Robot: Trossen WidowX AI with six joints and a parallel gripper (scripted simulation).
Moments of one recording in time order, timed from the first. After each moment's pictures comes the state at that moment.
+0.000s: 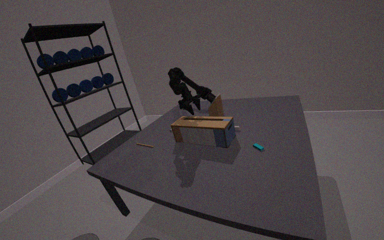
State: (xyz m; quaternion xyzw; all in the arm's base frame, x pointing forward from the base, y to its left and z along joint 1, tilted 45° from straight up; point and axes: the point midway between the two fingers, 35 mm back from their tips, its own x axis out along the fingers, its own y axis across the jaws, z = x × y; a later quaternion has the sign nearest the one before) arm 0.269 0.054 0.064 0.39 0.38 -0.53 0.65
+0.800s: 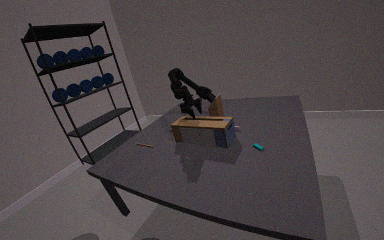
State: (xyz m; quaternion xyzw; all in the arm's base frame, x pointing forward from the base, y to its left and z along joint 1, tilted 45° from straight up) arm 0.271 0.038 0.043 0.39 0.38 -0.54 0.64
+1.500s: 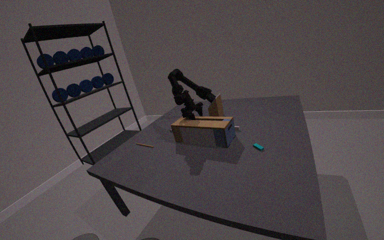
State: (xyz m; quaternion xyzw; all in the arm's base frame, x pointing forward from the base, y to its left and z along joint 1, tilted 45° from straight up) arm 0.274 0.012 0.020 0.39 0.37 -0.54 0.65
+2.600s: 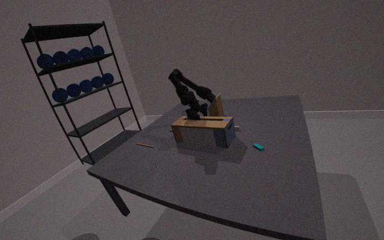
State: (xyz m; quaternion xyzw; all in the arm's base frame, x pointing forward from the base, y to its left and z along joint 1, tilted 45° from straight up) arm 0.272 0.032 -0.013 0.39 0.37 -0.54 0.65
